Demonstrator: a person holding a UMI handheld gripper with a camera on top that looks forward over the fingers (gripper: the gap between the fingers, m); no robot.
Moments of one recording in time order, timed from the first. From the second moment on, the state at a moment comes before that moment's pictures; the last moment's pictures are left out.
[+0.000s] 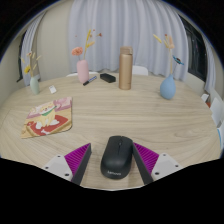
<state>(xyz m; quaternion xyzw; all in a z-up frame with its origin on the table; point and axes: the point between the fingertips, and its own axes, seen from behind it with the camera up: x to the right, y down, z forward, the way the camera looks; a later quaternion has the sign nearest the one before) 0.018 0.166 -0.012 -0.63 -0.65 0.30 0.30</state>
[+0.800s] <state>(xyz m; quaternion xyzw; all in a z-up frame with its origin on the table) -0.063 0.094 0.124 -0.66 -0.59 0.34 0.32</state>
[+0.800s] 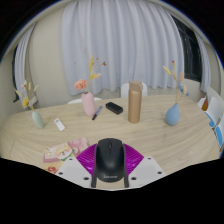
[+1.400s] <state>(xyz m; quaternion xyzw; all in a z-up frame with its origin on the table) -0.094 -0.096 -0.011 -0.65 -0.65 0.29 0.27</state>
